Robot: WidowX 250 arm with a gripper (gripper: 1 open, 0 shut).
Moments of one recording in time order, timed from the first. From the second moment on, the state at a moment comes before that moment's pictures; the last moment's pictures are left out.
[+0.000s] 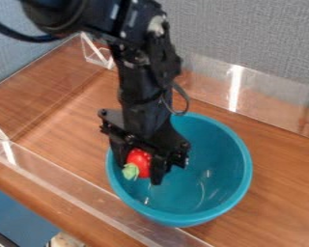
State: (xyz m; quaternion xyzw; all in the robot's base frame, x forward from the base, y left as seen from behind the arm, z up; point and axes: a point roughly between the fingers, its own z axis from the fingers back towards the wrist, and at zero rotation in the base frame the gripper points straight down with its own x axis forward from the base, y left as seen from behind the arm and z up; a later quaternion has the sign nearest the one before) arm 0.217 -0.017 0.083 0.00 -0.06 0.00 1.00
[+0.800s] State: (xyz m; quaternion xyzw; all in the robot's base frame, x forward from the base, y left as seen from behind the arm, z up) arm 0.205 -0.006 0.092 -0.01 -0.05 -0.04 1.00
